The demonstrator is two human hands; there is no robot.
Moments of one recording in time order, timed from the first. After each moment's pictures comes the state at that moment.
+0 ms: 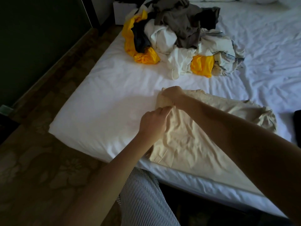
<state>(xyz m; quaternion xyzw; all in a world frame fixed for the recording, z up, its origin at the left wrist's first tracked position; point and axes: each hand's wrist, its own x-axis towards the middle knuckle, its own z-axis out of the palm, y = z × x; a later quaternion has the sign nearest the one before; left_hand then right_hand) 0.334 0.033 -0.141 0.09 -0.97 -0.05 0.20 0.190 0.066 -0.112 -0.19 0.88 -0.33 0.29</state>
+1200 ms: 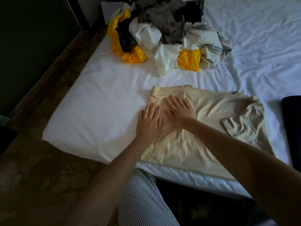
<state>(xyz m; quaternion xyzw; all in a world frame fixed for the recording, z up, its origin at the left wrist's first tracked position) 0.316 0.048 -0.209 0.15 -0.98 -0.08 0.10 0.204 0.158 -0.180 -0.37 0.92 -0.05 0.14</state>
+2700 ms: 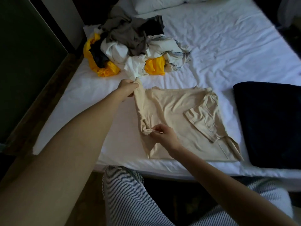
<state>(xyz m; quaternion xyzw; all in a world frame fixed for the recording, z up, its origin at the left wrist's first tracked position) 0.204 0.050 -0.072 0.33 -0.81 -0.48 0.02 0.304 0.260 -0.125 -0.07 0.72 -0.63 0.28</state>
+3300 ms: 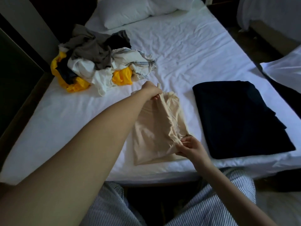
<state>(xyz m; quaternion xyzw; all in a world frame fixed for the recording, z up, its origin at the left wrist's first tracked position) 0.115 0.245 -0.075 0.24 -0.85 -0.45 -0.09 0.294 0.443 -0.129 0.08 0.65 -0.72 0.22</state>
